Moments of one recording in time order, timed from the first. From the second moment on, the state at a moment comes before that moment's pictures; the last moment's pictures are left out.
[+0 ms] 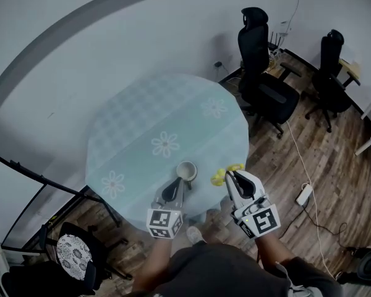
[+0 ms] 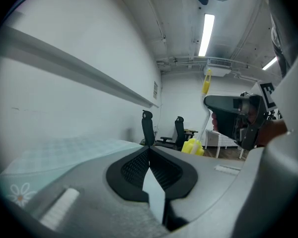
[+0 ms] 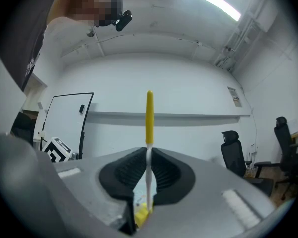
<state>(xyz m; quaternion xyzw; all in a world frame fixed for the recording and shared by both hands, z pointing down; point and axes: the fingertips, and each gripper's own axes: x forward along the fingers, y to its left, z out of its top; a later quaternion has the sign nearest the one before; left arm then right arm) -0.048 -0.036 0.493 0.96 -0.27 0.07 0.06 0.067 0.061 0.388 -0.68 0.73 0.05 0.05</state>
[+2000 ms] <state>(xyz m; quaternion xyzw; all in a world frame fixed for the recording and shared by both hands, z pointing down) -0.008 -0.140 0.626 0.91 -0.36 0.14 0.17 0.100 -0.132 0.484 -0.56 0.83 -0.04 0.01</state>
